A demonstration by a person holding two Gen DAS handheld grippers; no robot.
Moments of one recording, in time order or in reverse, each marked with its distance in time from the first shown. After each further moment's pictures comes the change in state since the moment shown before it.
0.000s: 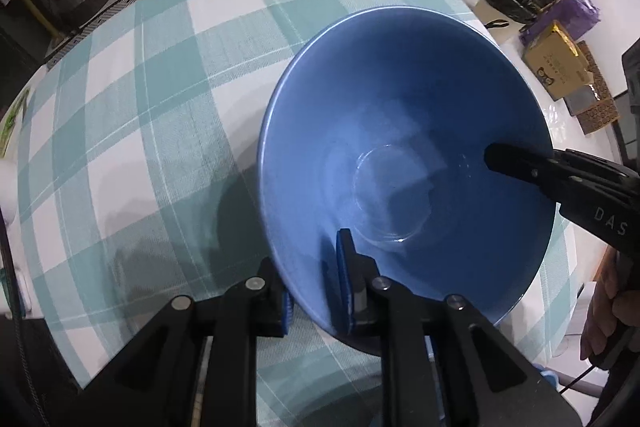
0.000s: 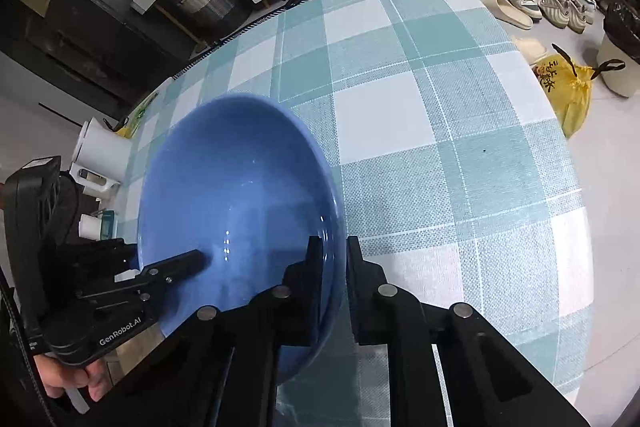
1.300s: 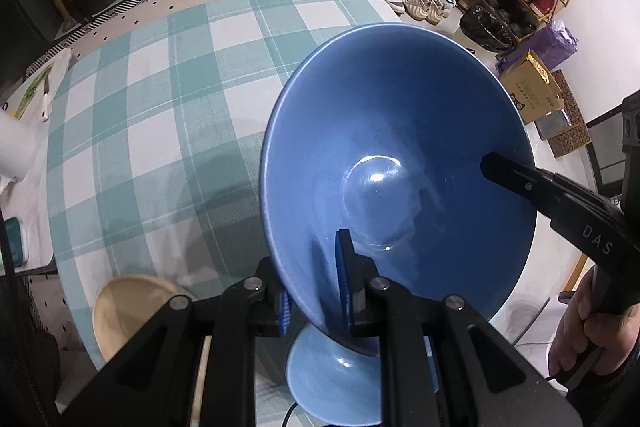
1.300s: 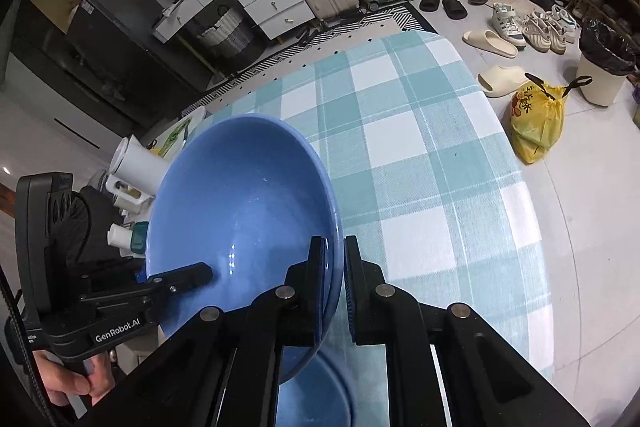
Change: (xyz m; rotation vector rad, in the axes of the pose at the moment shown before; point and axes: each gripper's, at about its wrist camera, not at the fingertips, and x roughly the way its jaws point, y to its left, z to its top) left arm -0.112 -0.020 -0.051 -0.075 -0.072 -0.071; right arm -0.141 0.049 -0.063 -0.012 -0.125 0.030
